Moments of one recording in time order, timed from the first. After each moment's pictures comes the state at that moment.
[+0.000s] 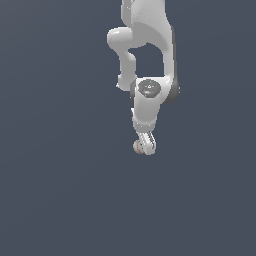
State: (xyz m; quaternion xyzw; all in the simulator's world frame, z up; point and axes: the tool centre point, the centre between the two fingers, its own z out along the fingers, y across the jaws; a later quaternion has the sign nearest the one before) arm -0.030 0.063 0.095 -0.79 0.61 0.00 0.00
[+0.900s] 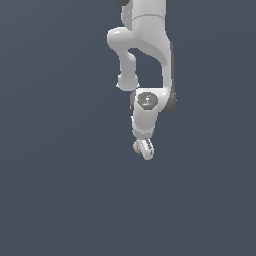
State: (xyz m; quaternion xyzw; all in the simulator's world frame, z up) arm -0.030 0.063 0.049 -0.79 0.61 0.00 0.00
